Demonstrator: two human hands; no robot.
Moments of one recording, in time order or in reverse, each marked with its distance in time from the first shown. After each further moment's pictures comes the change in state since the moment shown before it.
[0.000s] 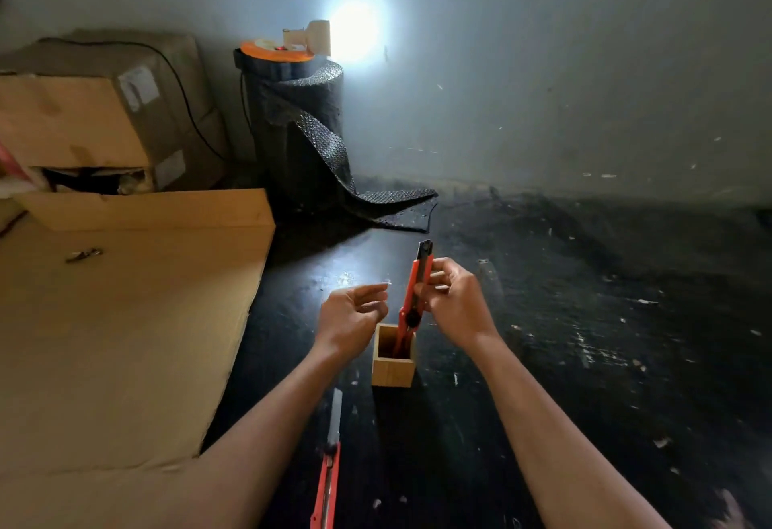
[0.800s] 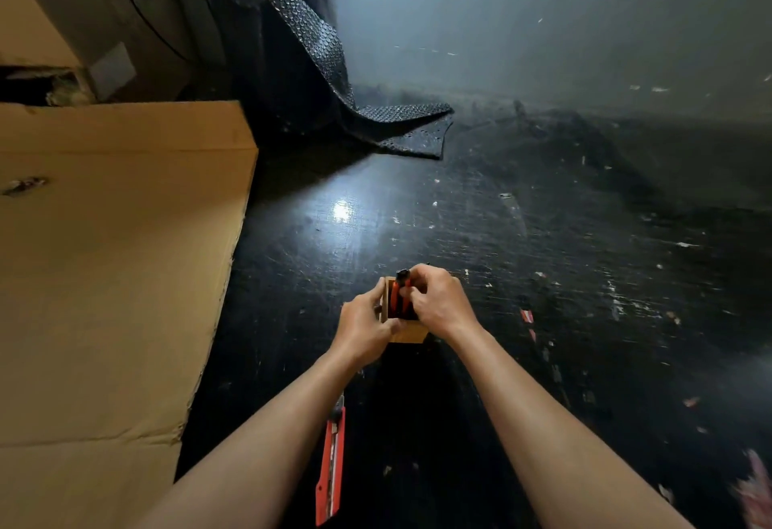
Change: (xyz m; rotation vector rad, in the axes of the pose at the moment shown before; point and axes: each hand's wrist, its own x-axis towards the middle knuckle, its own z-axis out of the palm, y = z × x) left_hand 0.030 -0.125 0.039 0.271 -0.214 -0.204; right_hand 0.035 0.108 0.074 -0.441 -0.179 0.230
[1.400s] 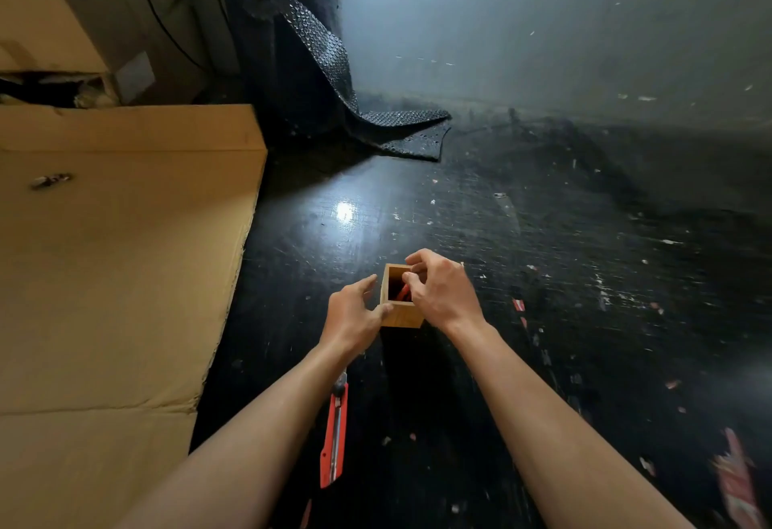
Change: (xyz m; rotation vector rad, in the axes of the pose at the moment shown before) left_hand -0.035 0.005 -0.009 0.025 0.171 0.017; right_hand -0.045 -0.020 -0.016 -0.078 0.160 -0.137
